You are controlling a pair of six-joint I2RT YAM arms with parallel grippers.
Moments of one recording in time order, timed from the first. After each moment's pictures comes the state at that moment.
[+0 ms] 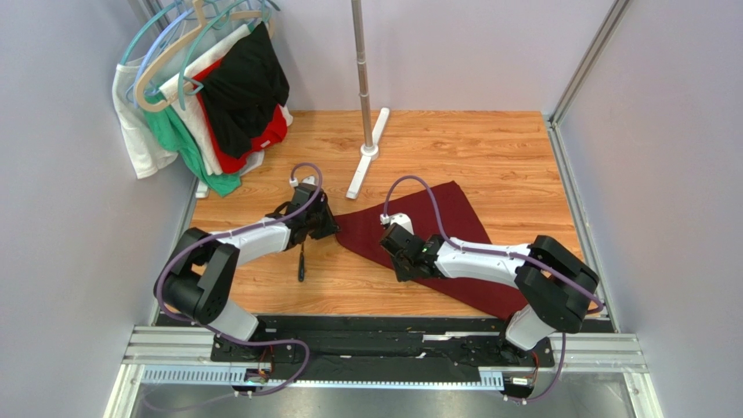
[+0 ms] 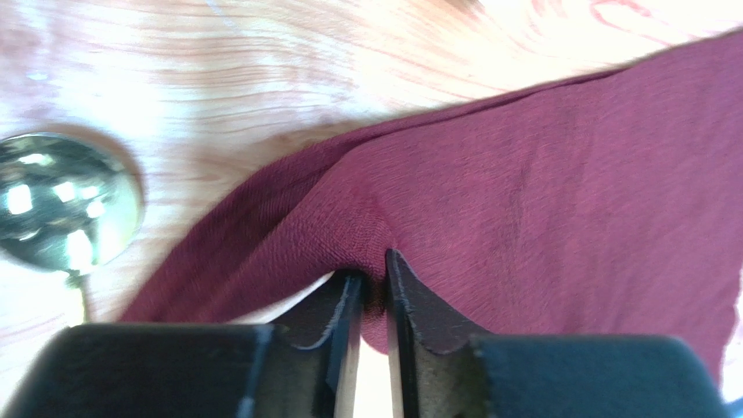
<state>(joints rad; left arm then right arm) -0.46 1.53 0.71 0.00 0.00 -0.75 0.98 1.57 0.84 -0.37 0.23 0.54</state>
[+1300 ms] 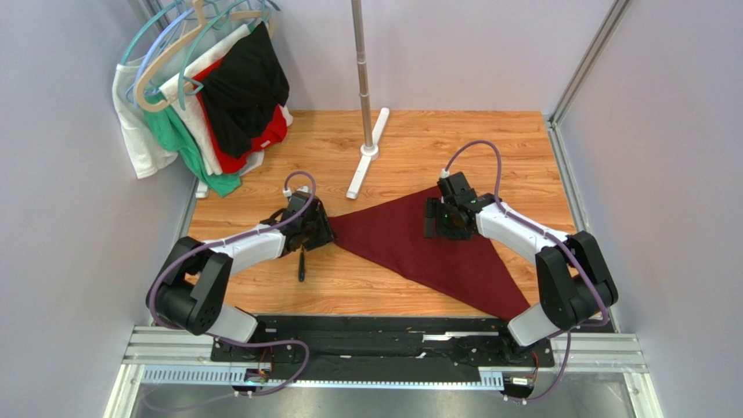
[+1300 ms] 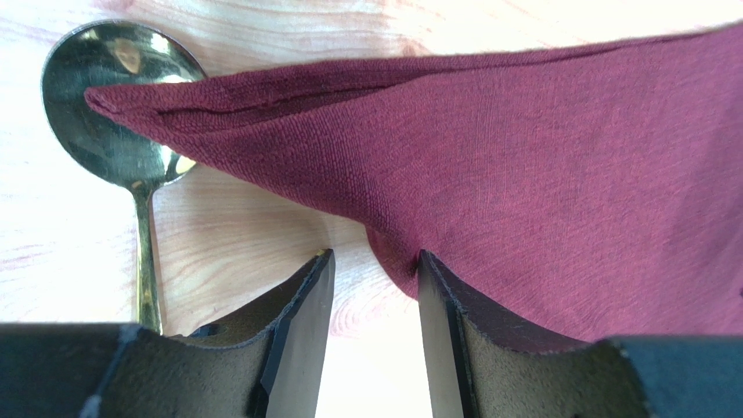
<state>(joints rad) -0.45 1.46 0.65 -0.10 -0.03 -0.77 0.45 1.52 0.93 -0.48 0.02 0.46</state>
